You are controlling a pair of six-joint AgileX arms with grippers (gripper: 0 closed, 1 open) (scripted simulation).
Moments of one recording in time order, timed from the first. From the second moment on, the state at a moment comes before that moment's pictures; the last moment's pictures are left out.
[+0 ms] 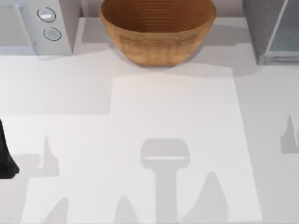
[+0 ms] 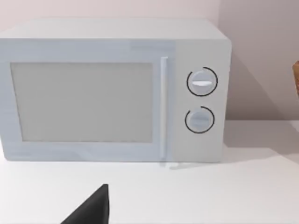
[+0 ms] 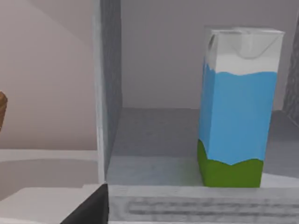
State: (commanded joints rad) left arm 0.00 0.00 0.00 0.00 0.00 0.00; right arm -0.21 0.66 0.08 0.62 -0.20 0.00
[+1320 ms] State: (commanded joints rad) left arm 0.00 0.00 0.00 0.00 0.00 0.00; right arm -0.53 1.79 0.18 1.61 -0.51 0.02
